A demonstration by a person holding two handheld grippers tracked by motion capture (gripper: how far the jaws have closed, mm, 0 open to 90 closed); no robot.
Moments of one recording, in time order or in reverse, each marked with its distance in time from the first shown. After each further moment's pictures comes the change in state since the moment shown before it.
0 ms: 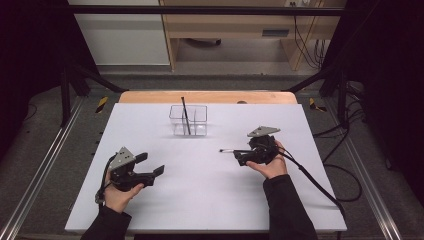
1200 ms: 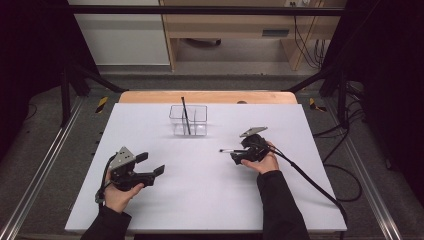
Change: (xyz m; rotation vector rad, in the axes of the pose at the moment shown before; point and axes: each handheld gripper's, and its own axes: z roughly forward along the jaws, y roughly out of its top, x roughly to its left) left arm -0.001 0.001 0.000 -0.003 -0.007 0.009; right arm -0.007 -0.008 0.047 0.120 0.019 -0.022
